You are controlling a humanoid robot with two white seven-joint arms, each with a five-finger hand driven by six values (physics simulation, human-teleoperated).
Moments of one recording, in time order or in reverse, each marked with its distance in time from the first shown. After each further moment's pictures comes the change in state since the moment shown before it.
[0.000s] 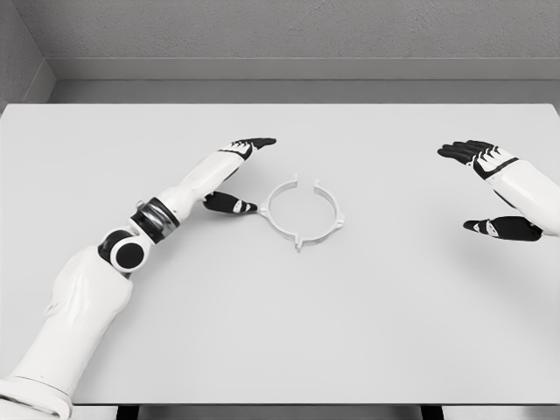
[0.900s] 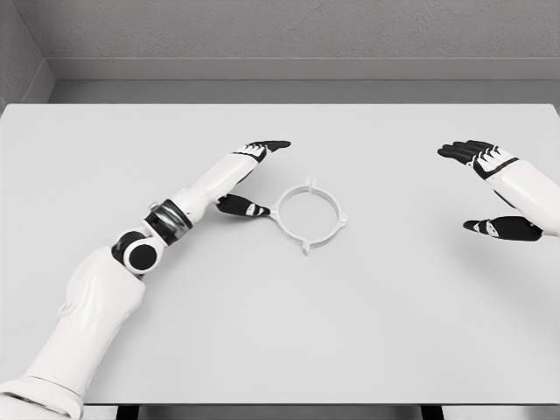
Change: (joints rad) left arm 0.000 -0.037 -0.010 -0.004 -0.014 0.000 0.000; right arm 0.000 0.000 0.000 0.001 0.000 0.000 0.000
